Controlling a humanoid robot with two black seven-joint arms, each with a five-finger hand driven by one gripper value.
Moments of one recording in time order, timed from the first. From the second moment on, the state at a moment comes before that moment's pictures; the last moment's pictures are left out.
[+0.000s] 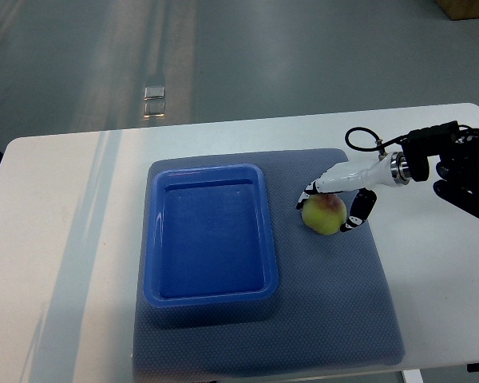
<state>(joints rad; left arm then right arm) -0.03 0.00 -0.04 -0.10 0.01 0.05 0.10 0.97 -0.49 0.27 0.91 -1.84 0.34 0.58</state>
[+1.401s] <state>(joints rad) -0.03 0.00 -0.04 -0.10 0.01 0.05 0.10 1.12 0.00 0.27 0.61 -1.71 0.34 0.53</state>
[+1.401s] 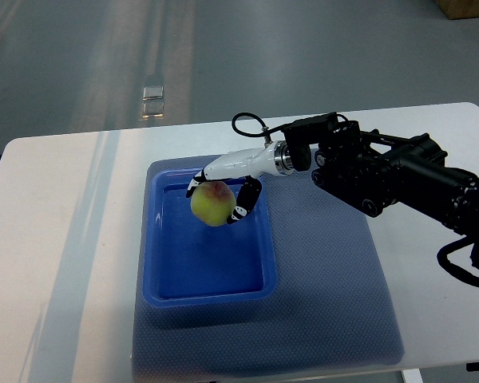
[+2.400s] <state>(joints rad) -0.03 0.00 -0.04 -0.10 0.01 0.05 0.10 1.08 -0.24 0.31 0.60 -0.80 0.19 0.38</state>
